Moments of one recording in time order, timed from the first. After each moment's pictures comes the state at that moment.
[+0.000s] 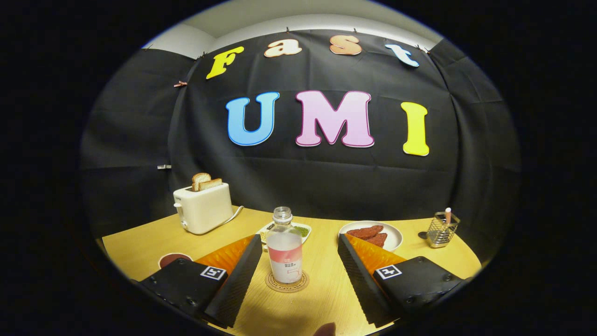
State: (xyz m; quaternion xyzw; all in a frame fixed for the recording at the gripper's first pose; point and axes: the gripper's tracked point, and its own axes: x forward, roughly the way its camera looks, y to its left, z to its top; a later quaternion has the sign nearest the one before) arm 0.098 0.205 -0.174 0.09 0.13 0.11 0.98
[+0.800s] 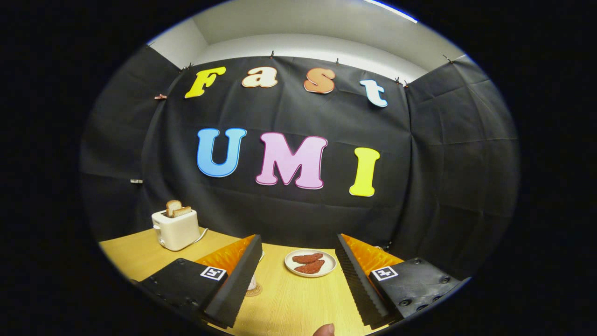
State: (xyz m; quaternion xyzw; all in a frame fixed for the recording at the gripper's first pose) arm 0.055 0.109 -0.048 0.04 0.06 0.00 1.00
